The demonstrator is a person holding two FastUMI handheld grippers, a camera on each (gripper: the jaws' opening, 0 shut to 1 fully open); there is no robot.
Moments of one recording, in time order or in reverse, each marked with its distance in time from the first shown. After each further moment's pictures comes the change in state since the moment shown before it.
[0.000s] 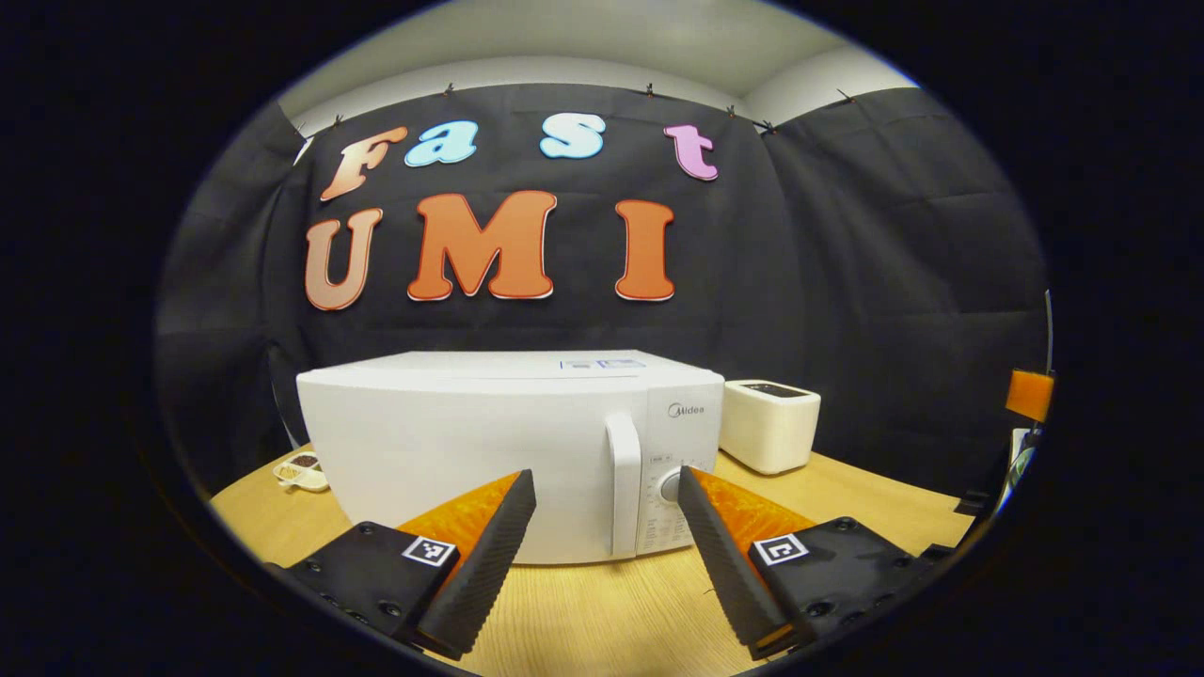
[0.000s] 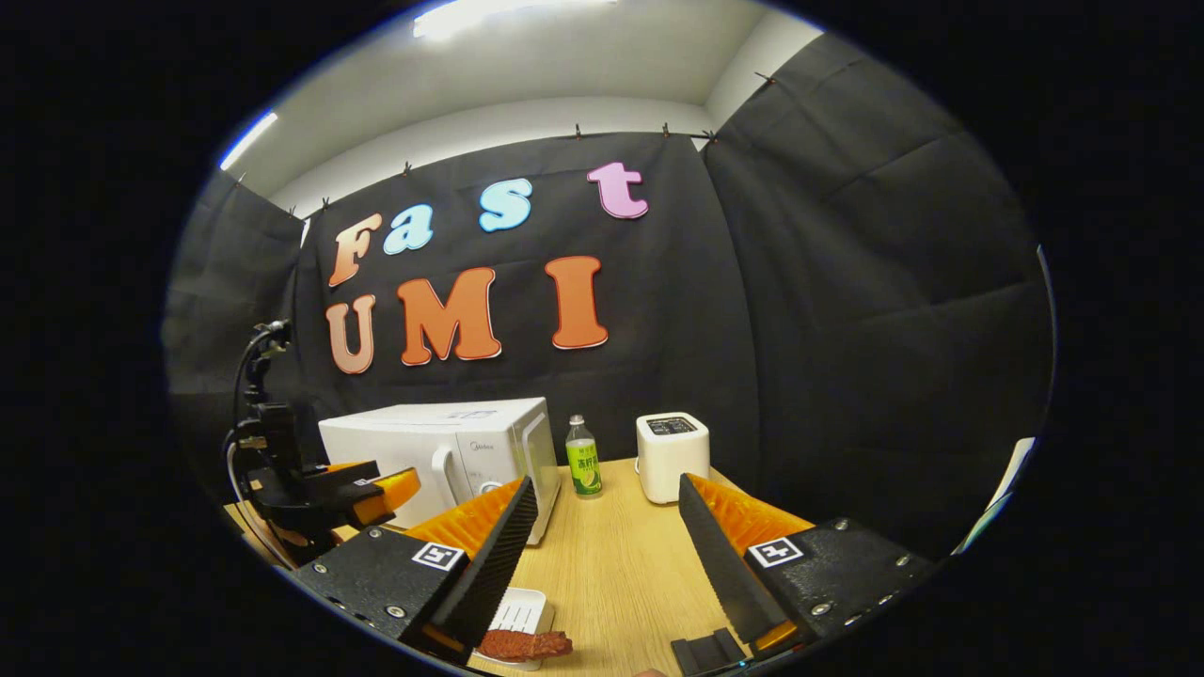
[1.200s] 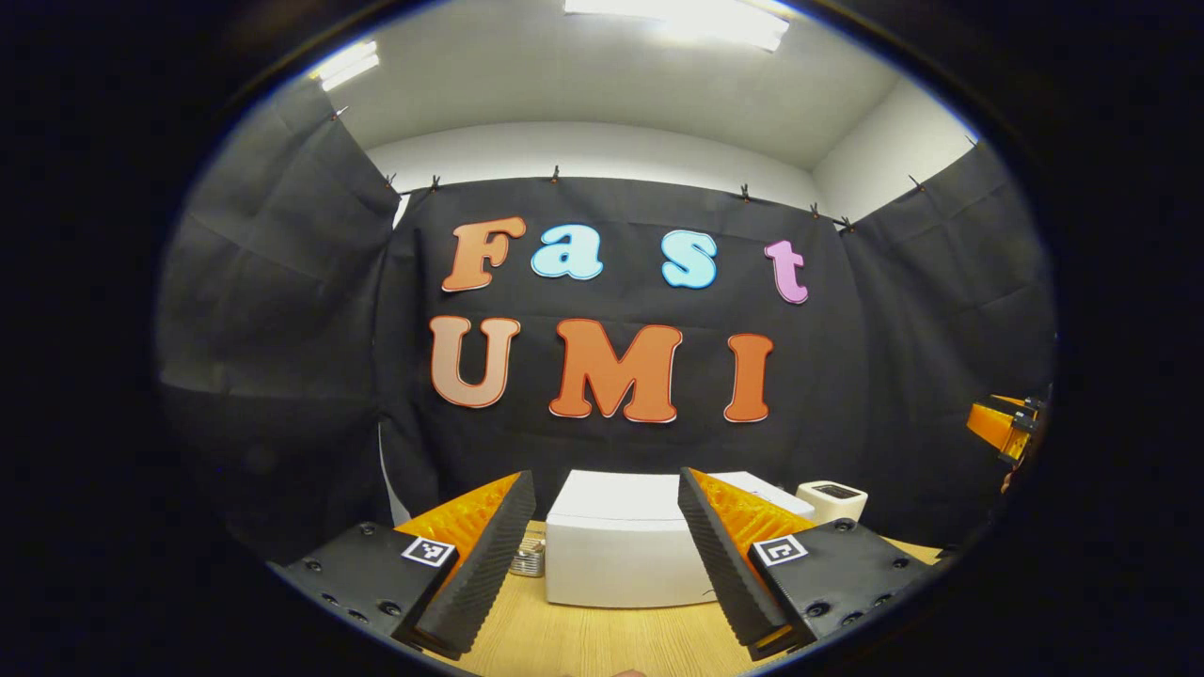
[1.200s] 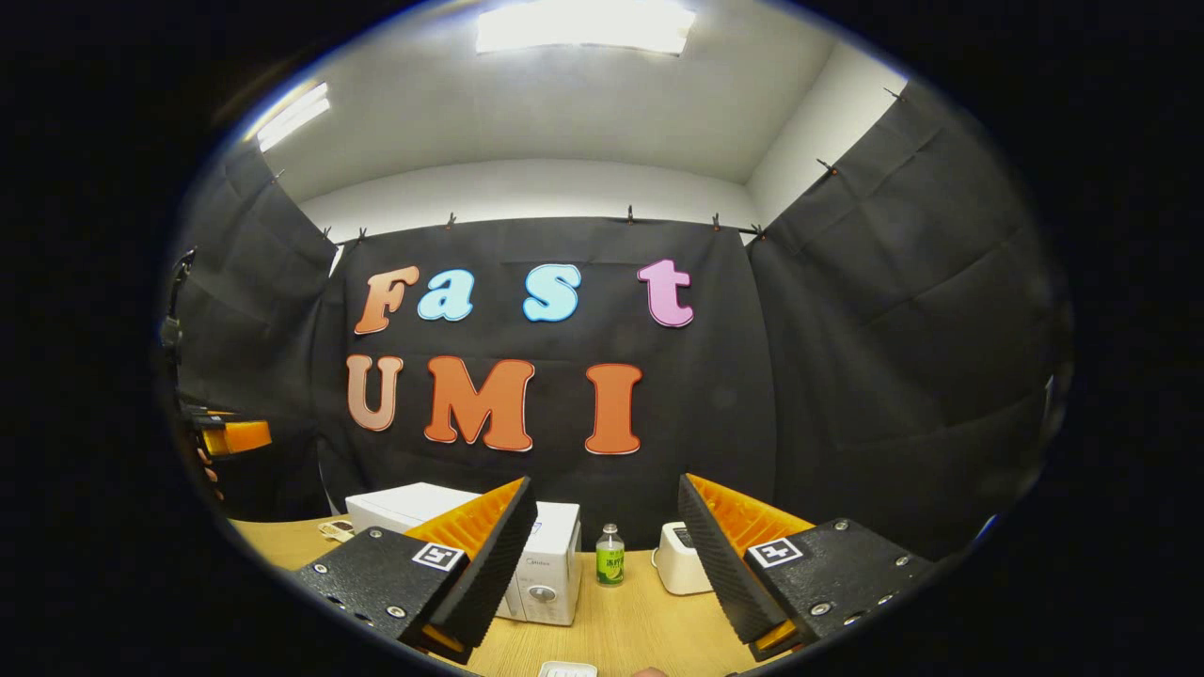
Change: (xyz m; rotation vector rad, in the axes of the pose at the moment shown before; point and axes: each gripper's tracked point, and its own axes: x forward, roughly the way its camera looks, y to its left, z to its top) left arm -0.188 0.189 0.196 -0.041 -0.249 0.184; right arm -0.011 0.103 0.168 -0.118 -0.273 0.015
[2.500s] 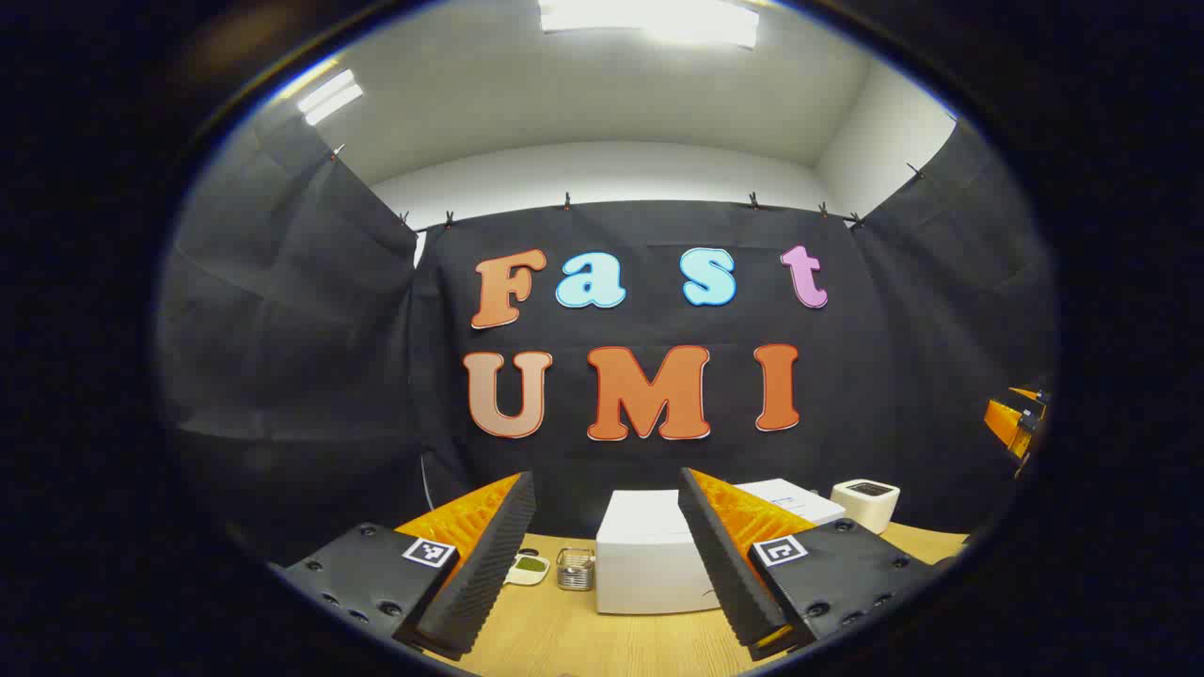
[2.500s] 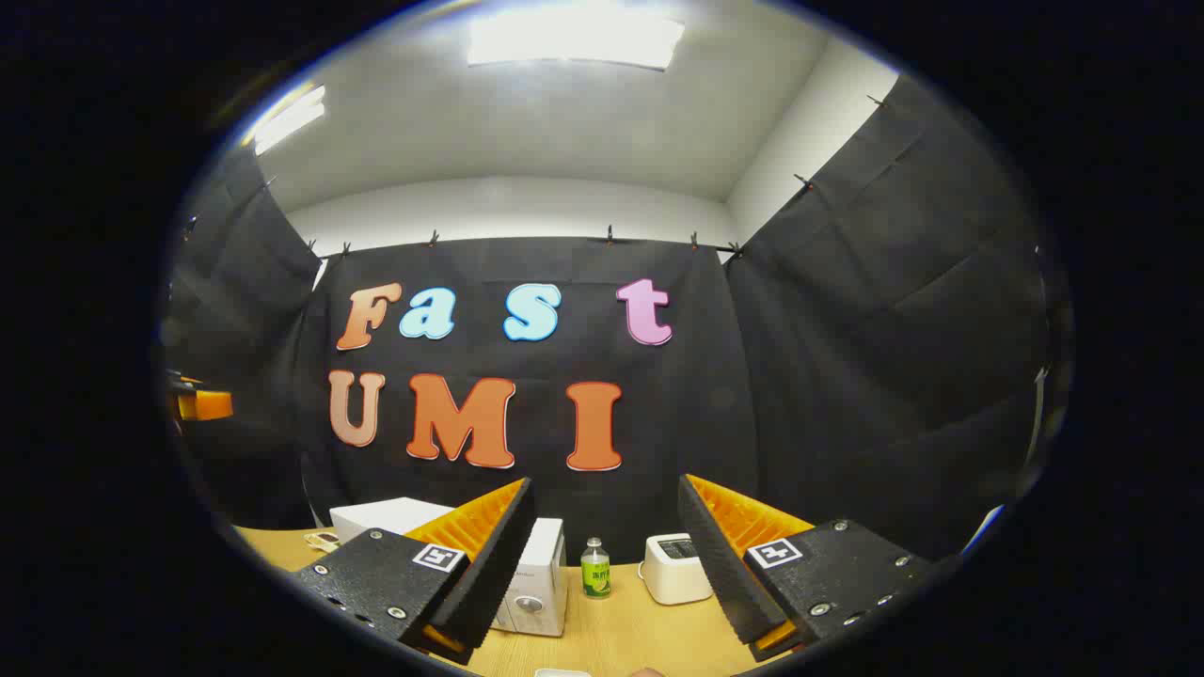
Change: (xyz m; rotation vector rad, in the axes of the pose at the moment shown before) left arm -0.031 0.051 0.058 0.065 -0.069 0.113; right arm -0.003 -0.001 0.000 -0.017 -0.050 -0.048
